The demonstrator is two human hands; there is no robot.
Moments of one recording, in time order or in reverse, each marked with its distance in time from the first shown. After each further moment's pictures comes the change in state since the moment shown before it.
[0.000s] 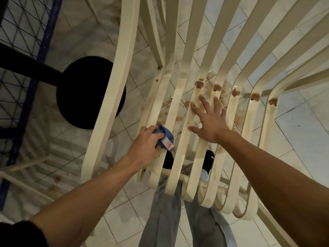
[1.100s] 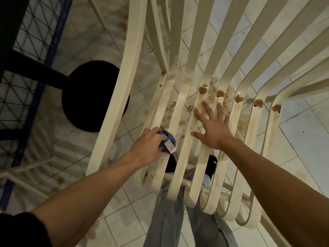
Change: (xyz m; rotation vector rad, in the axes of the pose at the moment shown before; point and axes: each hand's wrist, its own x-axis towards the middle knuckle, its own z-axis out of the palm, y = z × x) left_hand 0.016 0.005 -0.022 0.080 -0.186 -0.035; right_hand 0.001 0.000 0.002 0.003 -0.008 -0.002
